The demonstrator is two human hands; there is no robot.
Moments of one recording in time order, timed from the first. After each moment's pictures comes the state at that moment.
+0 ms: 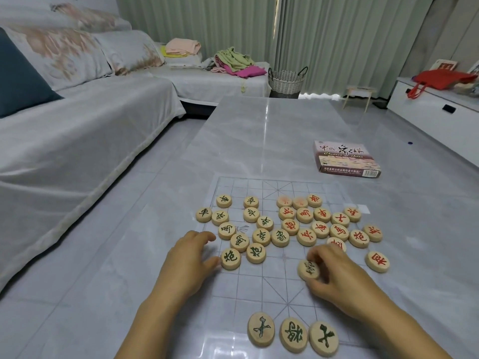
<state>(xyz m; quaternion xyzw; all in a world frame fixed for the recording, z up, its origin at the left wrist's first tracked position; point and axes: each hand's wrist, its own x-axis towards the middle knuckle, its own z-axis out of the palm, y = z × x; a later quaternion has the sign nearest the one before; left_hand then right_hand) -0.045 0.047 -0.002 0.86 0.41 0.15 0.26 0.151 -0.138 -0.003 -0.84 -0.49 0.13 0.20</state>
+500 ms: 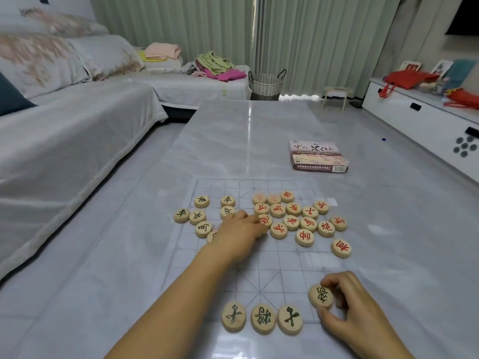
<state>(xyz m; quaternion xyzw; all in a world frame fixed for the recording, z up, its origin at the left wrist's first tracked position) 0.069 0.020 0.007 0.99 0.15 0.03 0.02 0.143 -0.222 -0.032 -0.84 -0.41 0.10 0.33</state>
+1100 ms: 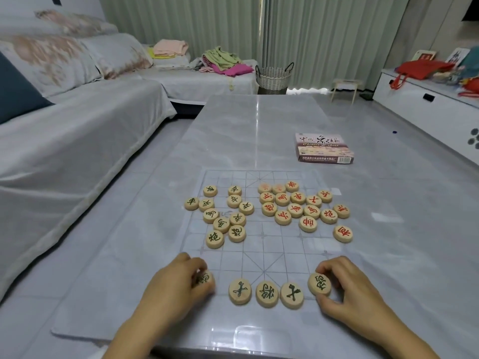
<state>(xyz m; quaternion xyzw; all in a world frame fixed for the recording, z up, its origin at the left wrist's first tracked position) -0.079 -0.019 0.008 0.90 0.37 0.06 0.22 0.144 -0.229 -0.027 -0.82 -0.49 0.12 0.28</state>
